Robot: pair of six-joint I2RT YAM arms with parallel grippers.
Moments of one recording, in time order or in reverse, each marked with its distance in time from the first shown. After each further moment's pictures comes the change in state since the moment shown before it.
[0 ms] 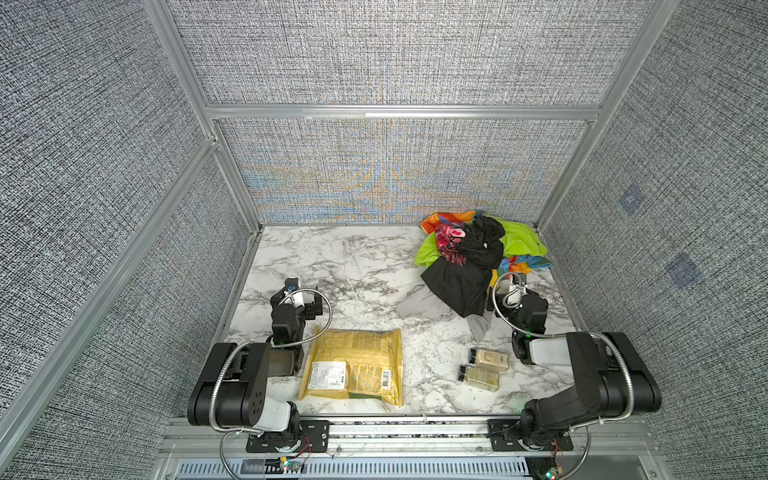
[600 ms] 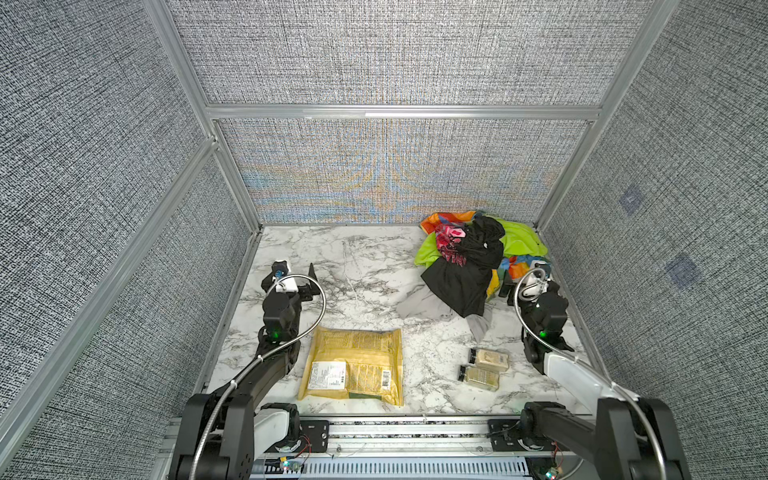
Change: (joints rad) left arm -0.035 -0.325 0.194 -0.320 -0.043 -0.120; right arm 0.011 -0.445 0.076 -0.302 0.076 0.072
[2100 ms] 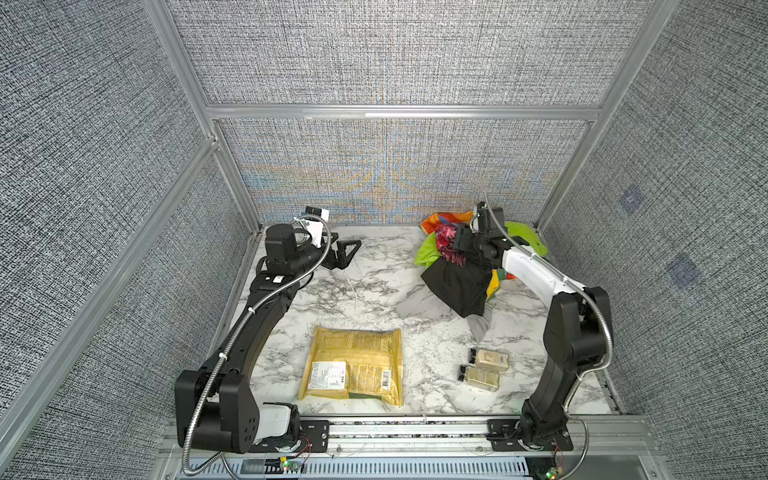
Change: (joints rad) left arm -0.047 0.204 0.644 -0.700 0.821 -0.124; right arm 0.204 0.803 1.127 -0.937 -0.050 0.259
